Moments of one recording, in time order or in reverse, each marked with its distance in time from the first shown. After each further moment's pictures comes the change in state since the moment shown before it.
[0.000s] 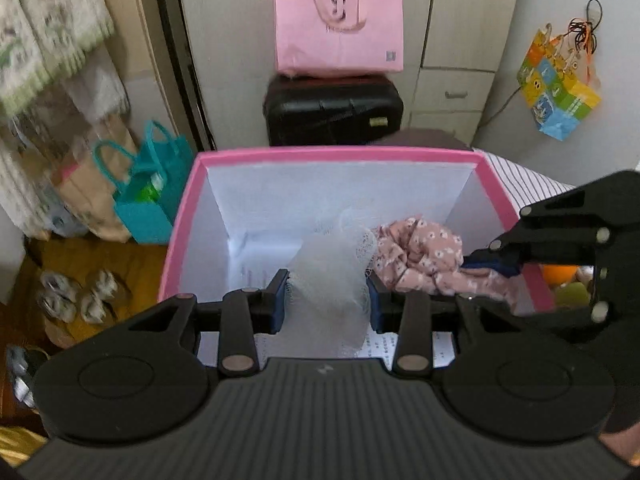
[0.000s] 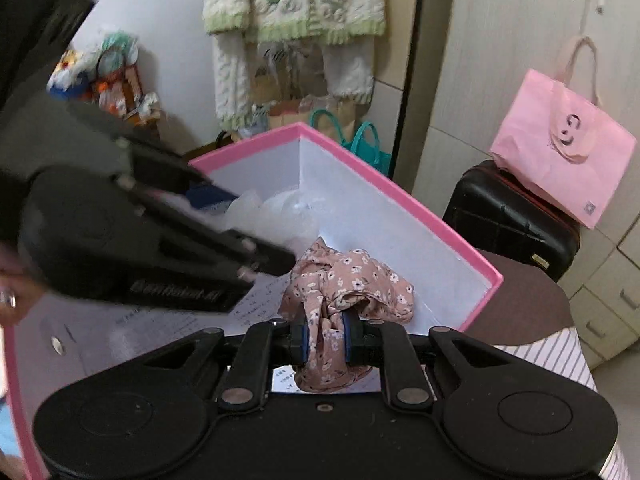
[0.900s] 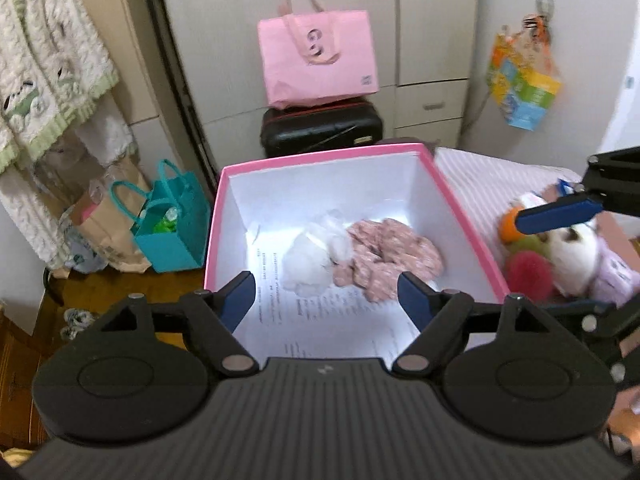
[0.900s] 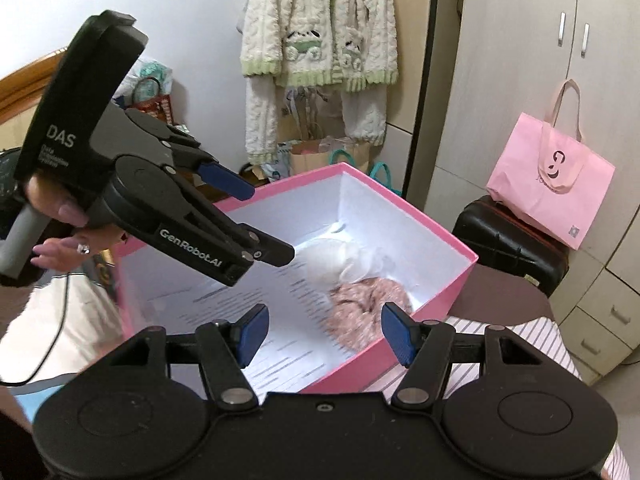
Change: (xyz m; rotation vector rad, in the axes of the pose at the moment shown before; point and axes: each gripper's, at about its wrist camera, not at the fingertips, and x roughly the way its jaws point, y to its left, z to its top) left arm -0.103 -0.021 -0.046 0.152 -0.128 0.028; right arm -0.122 0.032 -0.043 -0.001 -0.144 0.031
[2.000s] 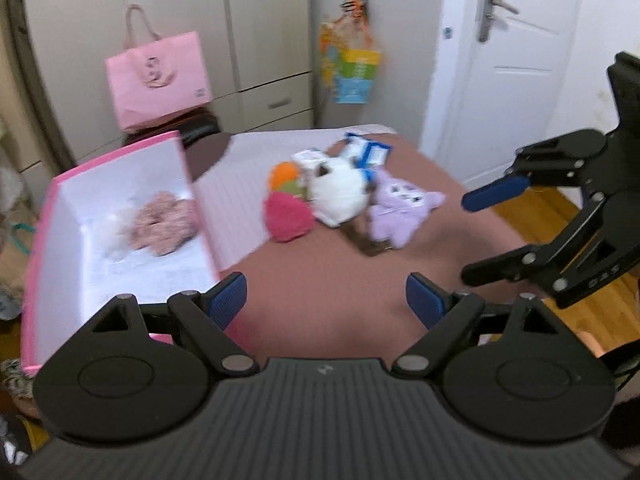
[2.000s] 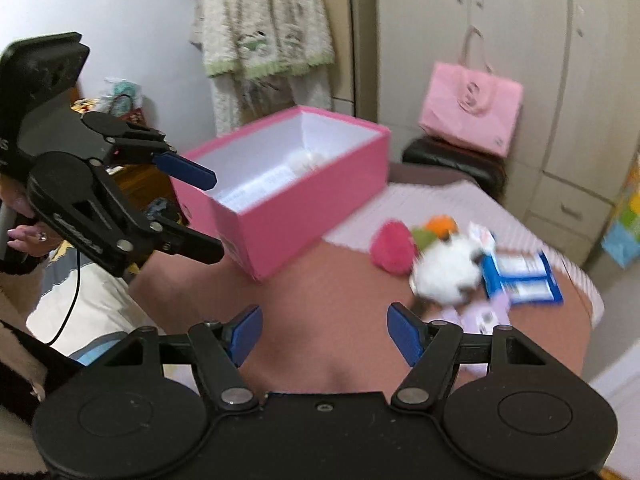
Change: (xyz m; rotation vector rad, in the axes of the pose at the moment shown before) left arm -0.093 -0.159 -0.077 0.198 -0.031 -0.327; right arm -0.150 0.018 -0.154 0.210 0.020 -0.097
